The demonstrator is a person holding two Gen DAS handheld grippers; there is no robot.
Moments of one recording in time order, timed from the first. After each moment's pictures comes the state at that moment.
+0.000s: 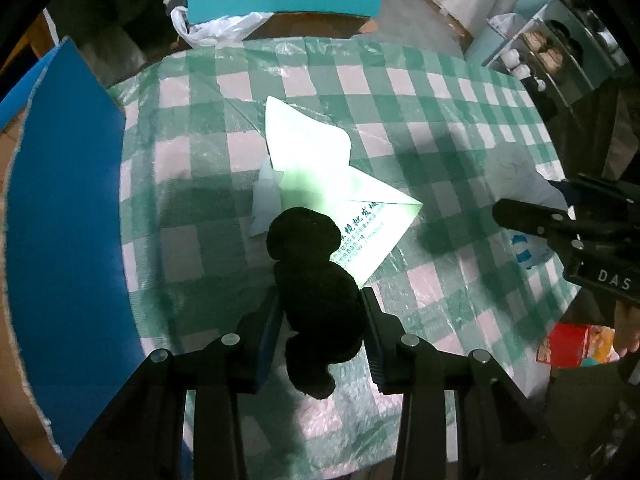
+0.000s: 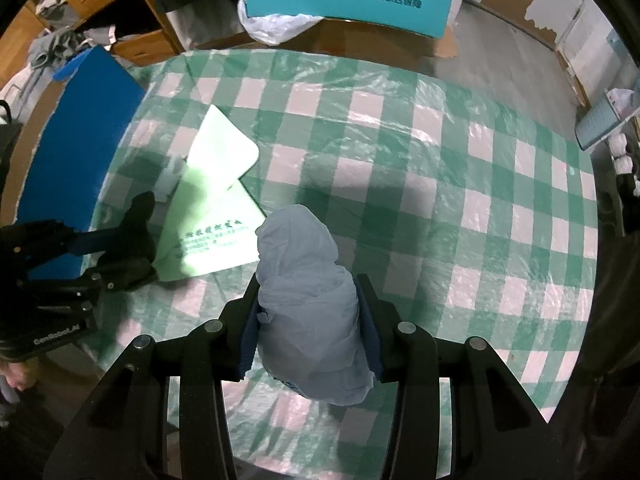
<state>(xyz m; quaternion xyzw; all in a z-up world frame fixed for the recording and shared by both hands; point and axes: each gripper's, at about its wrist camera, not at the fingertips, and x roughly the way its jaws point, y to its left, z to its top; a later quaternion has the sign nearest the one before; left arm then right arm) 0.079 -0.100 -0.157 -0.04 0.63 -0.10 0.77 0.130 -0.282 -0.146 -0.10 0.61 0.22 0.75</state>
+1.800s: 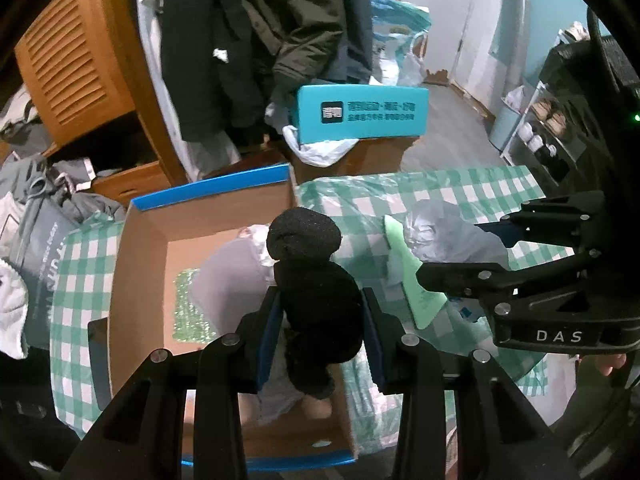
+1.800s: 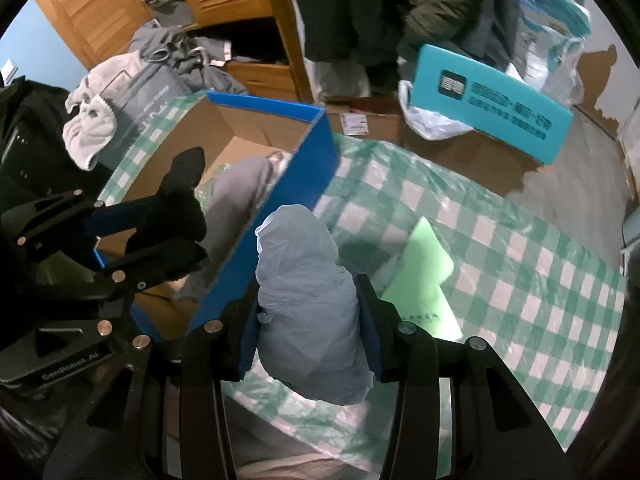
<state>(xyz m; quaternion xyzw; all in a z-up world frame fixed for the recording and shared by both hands) 0.016 0.014 -0.022 -0.01 0.49 -0.02 0.87 0.083 -0.113 -0.045 -0.11 0.53 0.35 0.76</state>
